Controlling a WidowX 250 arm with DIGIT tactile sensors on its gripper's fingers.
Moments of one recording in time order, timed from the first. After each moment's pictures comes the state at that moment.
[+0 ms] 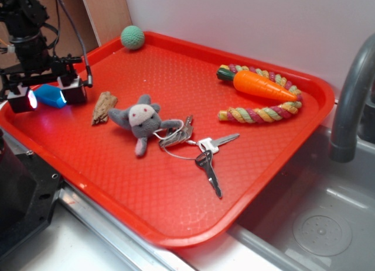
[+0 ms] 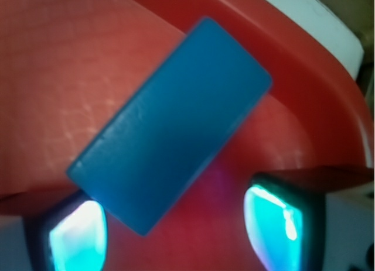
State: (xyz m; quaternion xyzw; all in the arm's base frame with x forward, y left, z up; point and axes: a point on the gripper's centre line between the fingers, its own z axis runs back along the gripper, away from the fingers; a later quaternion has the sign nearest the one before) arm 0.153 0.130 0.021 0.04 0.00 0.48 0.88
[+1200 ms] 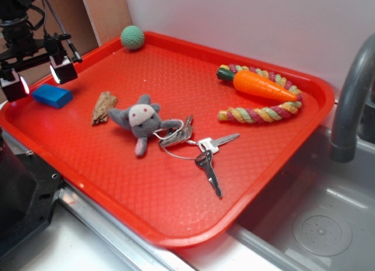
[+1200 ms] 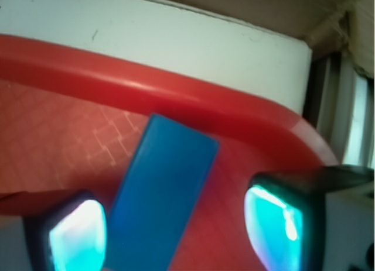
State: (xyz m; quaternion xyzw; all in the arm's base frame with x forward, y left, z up) arm 0.156 0.157 0.037 0.03 -0.02 0.61 0.79
